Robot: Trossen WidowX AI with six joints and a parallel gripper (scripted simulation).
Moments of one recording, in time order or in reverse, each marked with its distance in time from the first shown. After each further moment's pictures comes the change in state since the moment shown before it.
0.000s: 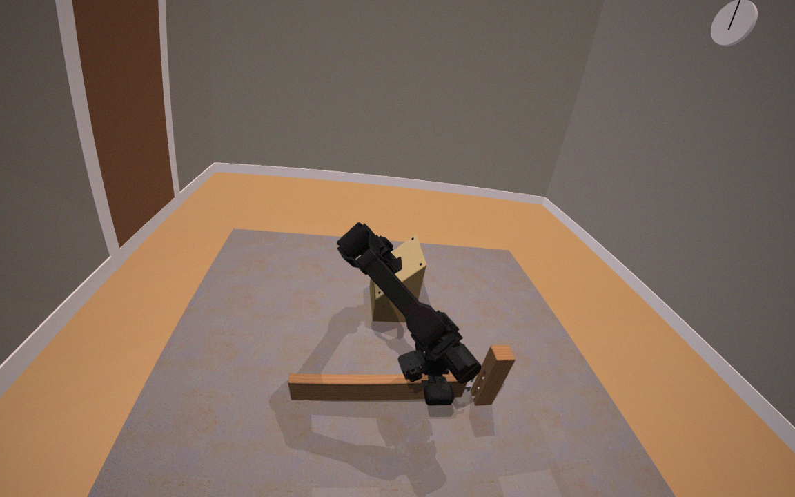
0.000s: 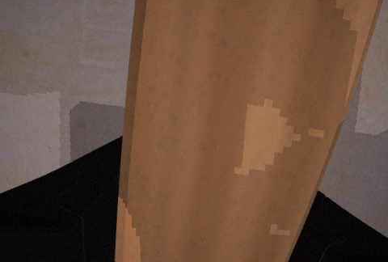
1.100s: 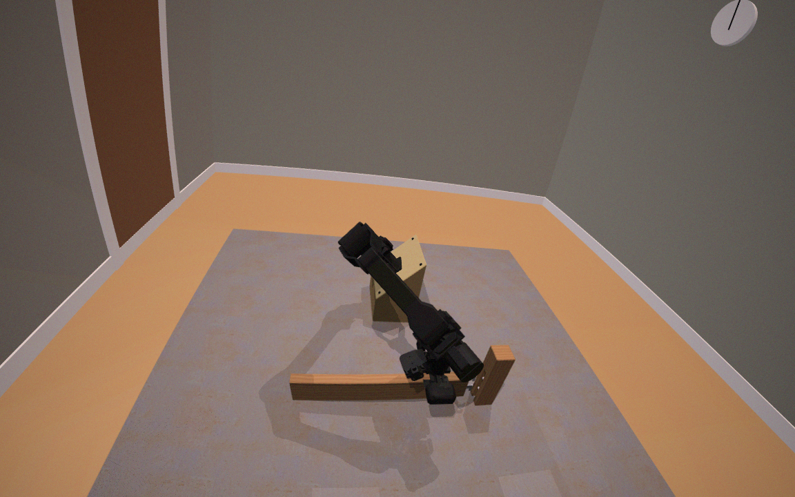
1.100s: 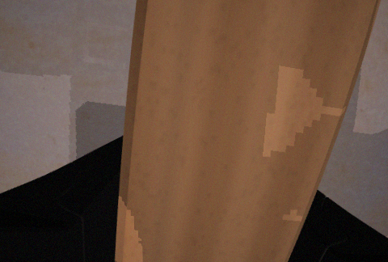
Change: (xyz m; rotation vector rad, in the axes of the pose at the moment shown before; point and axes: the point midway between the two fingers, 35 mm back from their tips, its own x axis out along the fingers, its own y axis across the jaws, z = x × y) arm -0.004 0.000 -0.003 0.001 0.001 0.002
